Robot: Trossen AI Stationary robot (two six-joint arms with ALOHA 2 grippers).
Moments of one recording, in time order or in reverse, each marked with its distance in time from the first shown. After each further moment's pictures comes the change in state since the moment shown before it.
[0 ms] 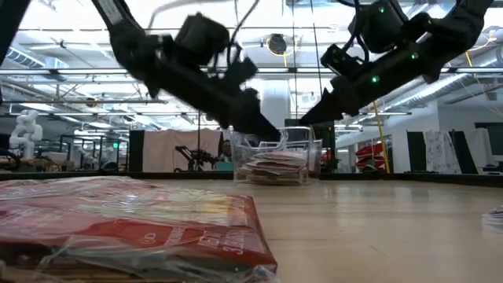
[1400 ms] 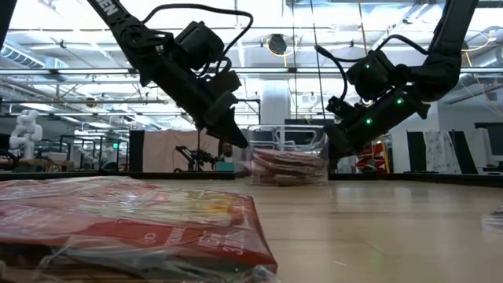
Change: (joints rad) left arm 0.149 -0.137 0.001 -0.379 0.047 -0.066; right arm -0.305 0.176 -0.099 0.203 -0.062 0.135
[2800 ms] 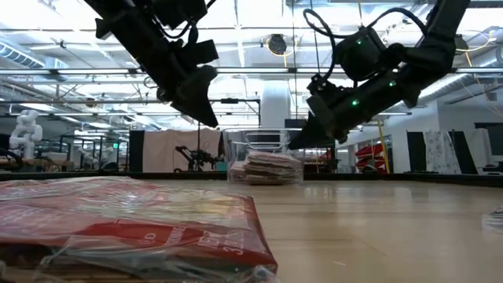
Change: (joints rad) left arm -0.264 -0.187 0.002 -0.368 -0.428 -0.293; right arm 0.184 0.038 0.120 -0.029 -0.006 0.096
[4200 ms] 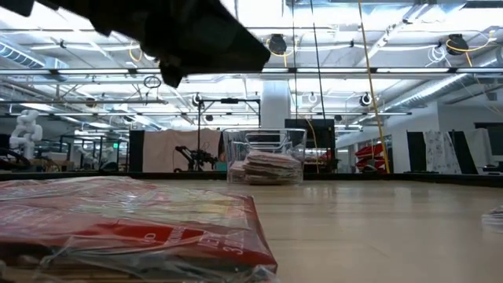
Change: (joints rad) left arm -0.490 0.279 0.039 0.675 -0.123 -0.067; right arm 1.203 -0.107 0.343 -1.044 0.053 0.791
